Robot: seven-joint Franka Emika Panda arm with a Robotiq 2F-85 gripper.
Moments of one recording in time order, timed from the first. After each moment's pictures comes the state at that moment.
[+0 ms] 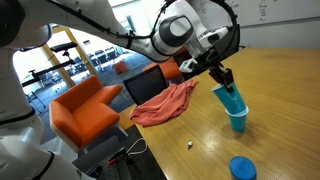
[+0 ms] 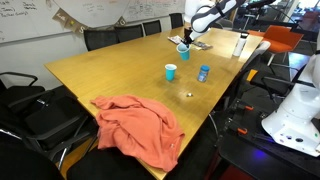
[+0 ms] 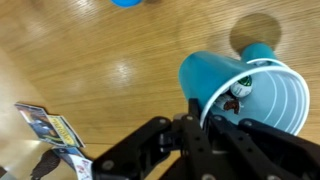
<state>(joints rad) 0.02 0.34 -0.27 -1.86 -0.45 2.40 0.44</state>
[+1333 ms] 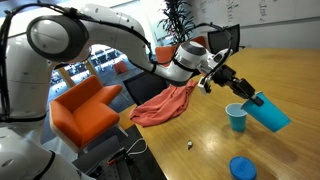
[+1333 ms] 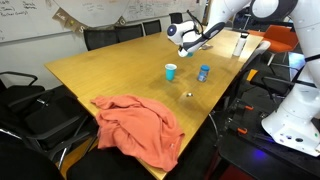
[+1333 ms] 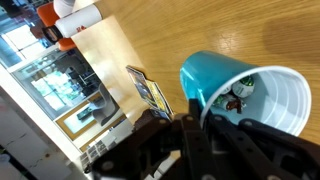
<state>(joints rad) 0.09 0.69 -0.31 -1.59 -1.05 2.15 1.01</state>
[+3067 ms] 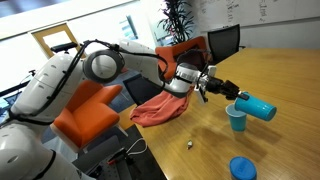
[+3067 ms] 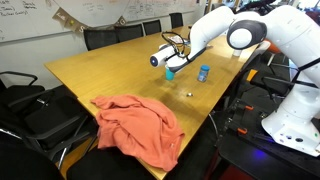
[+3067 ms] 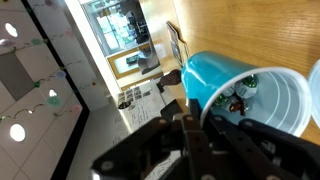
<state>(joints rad) 0.16 1.04 -0.18 -1.27 -1.33 1.80 1.02</state>
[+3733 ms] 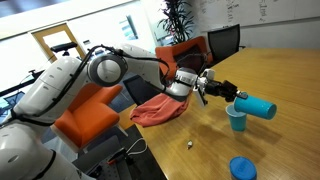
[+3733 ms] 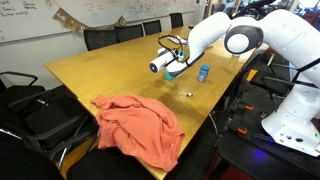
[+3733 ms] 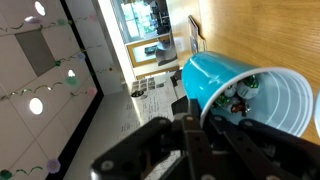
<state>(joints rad) 0.17 1.09 -0.16 -1.24 -1.43 1.70 0.97</state>
